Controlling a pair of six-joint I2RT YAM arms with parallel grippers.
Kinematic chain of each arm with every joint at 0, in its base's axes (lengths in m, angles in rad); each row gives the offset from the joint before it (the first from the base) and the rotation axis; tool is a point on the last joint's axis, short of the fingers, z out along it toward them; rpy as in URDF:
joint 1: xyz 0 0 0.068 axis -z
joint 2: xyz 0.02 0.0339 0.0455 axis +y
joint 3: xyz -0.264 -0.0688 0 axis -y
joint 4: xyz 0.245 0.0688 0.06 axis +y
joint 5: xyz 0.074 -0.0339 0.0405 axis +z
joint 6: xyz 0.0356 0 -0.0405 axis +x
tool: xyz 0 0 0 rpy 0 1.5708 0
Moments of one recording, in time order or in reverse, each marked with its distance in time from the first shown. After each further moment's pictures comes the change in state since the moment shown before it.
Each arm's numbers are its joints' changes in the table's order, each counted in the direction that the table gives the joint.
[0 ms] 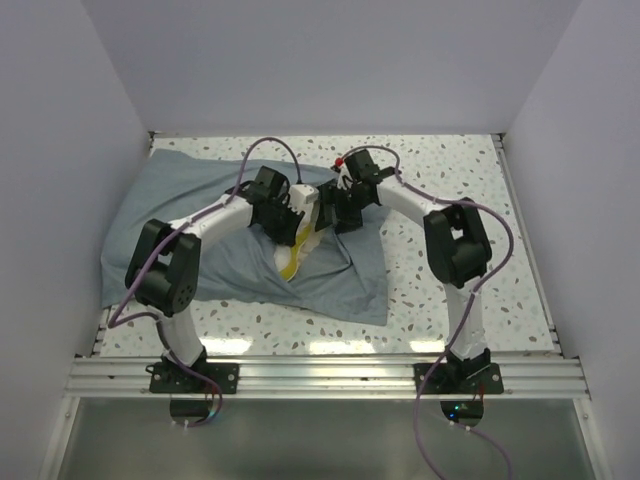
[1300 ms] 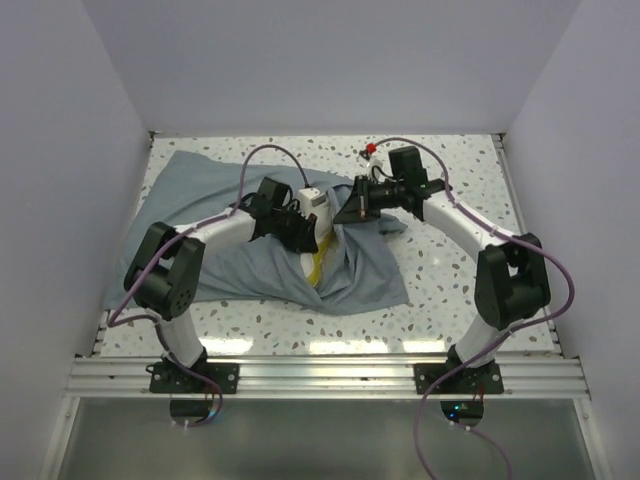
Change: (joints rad) left arm 0.036 -0.016 -0.142 -0.307 -0.243 -0.126; right arm 0.109 -0.399 -0.335 -0.277 0.356 0.087
